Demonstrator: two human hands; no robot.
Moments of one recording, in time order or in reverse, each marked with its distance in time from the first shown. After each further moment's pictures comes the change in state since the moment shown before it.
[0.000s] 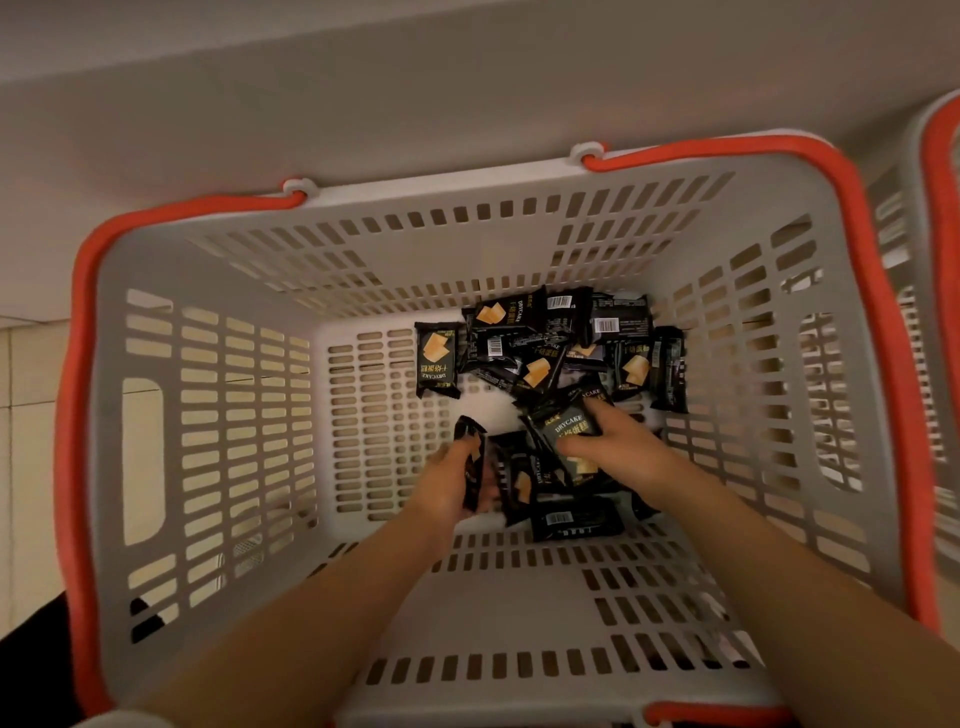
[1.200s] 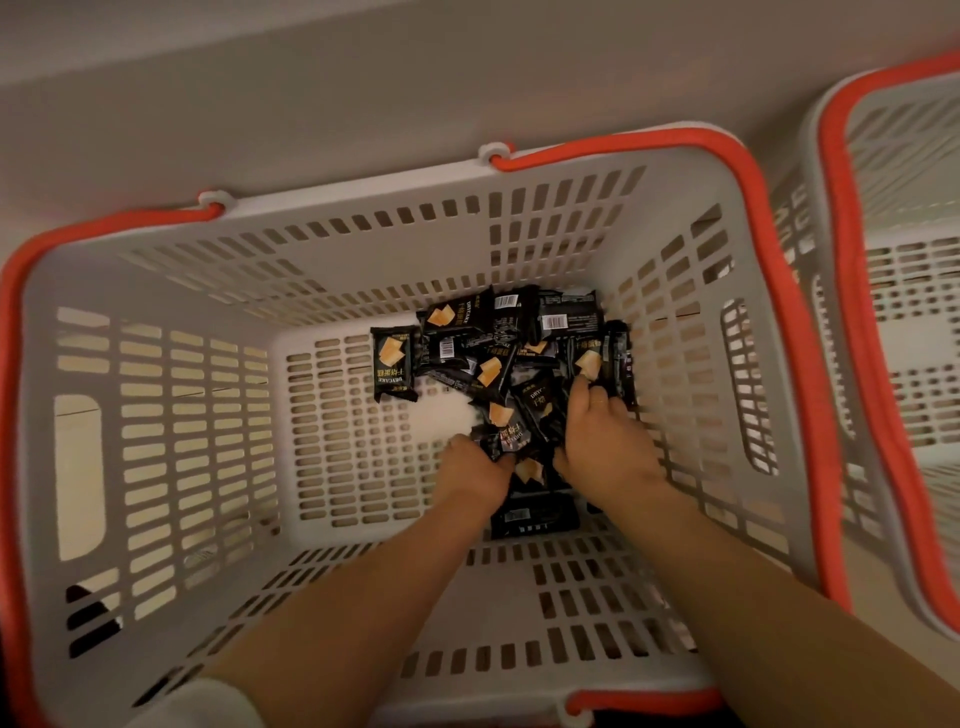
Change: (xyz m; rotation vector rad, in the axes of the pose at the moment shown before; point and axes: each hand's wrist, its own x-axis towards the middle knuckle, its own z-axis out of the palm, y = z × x) left_hand 0.022 -0.017 0.067 0.881 0.243 0.242; right_hand -0.014 0.012 -0.010 -1.185 0.391 -0.052
